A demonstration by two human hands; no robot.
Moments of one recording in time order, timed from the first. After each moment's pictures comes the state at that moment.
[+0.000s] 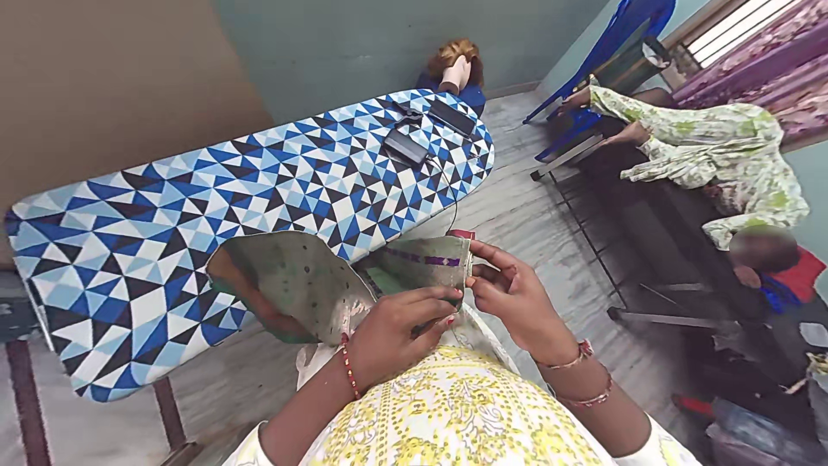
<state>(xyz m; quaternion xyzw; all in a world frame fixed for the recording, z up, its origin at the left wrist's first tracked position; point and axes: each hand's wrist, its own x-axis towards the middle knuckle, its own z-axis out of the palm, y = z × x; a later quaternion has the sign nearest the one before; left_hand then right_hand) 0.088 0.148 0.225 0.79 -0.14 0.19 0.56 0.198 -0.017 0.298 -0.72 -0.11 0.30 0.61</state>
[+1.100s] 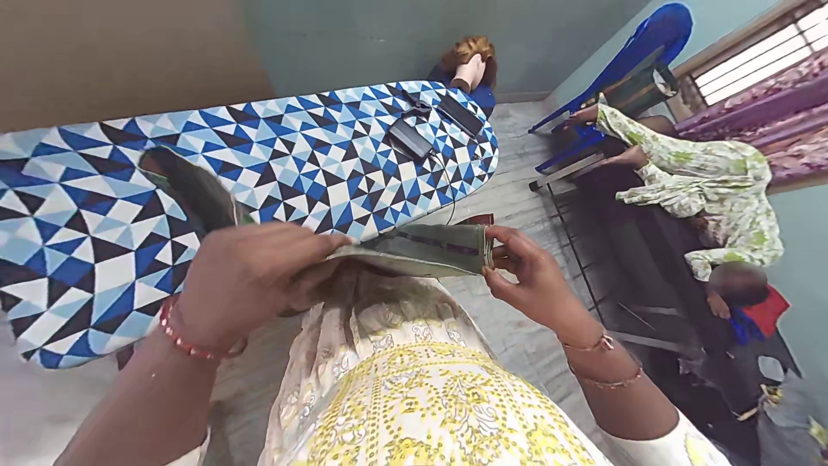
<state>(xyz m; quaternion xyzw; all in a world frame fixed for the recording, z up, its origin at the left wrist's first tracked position) 0.062 0.261 0.259 0.94 -0.05 0.27 0.19 0.260 -0.048 0.290 -0.82 -0.37 0.21 0.39</state>
